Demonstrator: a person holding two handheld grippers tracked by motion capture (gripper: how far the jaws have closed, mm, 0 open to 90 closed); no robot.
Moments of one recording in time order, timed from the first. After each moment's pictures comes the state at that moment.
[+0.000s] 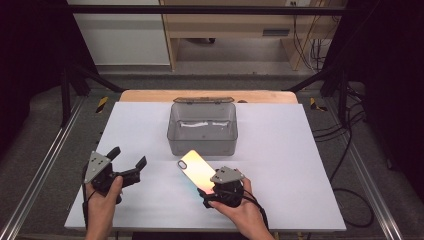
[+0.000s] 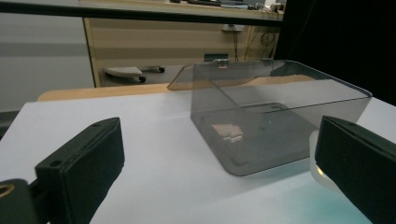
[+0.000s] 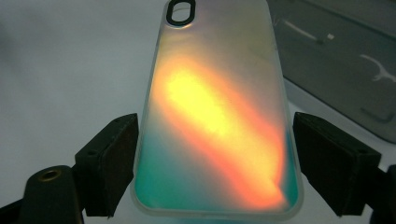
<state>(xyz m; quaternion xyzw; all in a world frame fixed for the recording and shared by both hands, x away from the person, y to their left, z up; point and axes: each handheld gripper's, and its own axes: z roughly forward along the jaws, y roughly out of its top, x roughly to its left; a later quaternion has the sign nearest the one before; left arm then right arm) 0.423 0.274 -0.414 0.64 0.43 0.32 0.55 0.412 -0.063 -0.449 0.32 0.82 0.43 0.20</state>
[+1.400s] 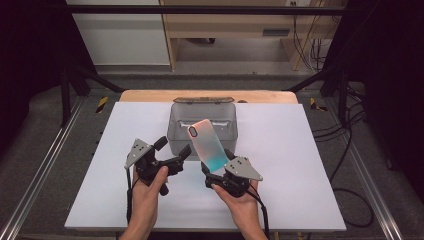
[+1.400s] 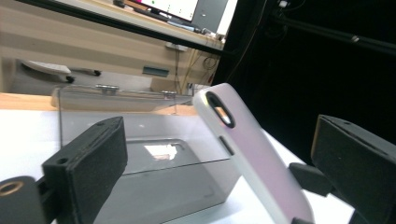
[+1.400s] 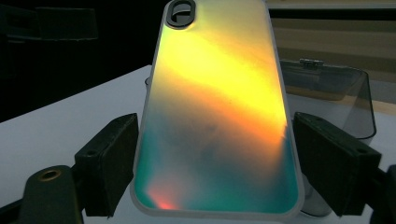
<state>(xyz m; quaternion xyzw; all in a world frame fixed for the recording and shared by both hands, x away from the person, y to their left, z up) 0.436 0.168 -0.387 0.59 0.43 0.20 0.65 0.420 -0.071 -0.427 0.38 0.67 0.56 0.29</state>
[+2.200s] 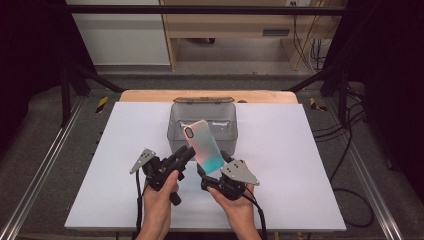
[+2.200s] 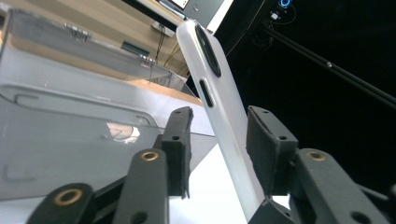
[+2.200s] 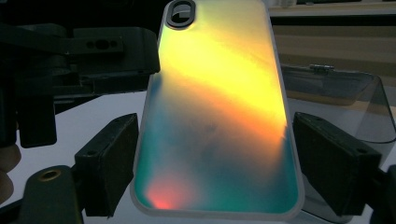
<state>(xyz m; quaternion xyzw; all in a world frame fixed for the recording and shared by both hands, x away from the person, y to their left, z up) 0.429 0.152 -0.417 0.55 0.49 0.10 0.68 0.413 -0.061 -0.429 0.38 0.66 0.58 0.29</state>
